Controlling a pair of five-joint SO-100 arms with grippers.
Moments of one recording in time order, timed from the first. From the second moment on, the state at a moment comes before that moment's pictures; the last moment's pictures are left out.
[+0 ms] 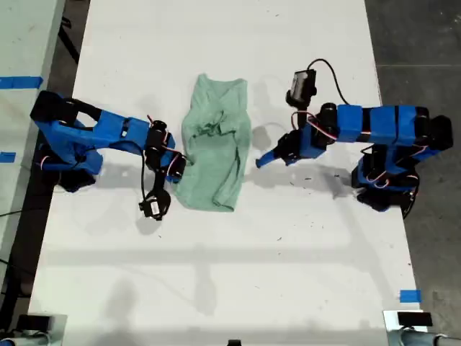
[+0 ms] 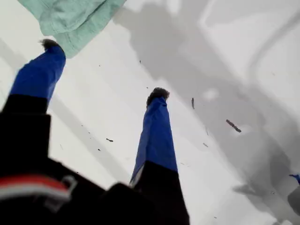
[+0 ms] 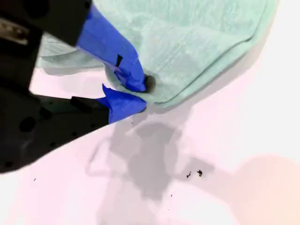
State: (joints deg) arm 0 11.3 83.0 95.3 70.6 1.6; arm 1 11.7 112.1 111.9 75.8 -22.9
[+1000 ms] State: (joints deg) arm 0 11.7 55.6 60.2 78.7 9.2; arm 1 12.4 115.0 115.0 74.4 -22.9
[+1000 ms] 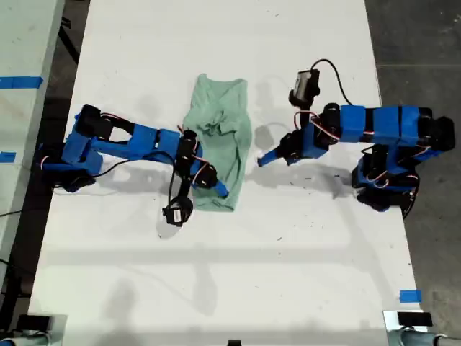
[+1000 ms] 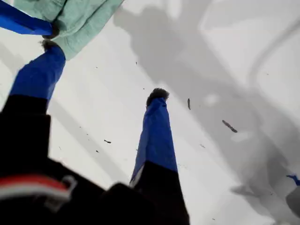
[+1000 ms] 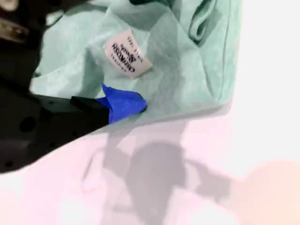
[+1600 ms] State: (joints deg) arm 0 14.5 126.9 122.1 78.8 -11.3; arm 1 12.4 140.2 130.3 80.7 -18.2
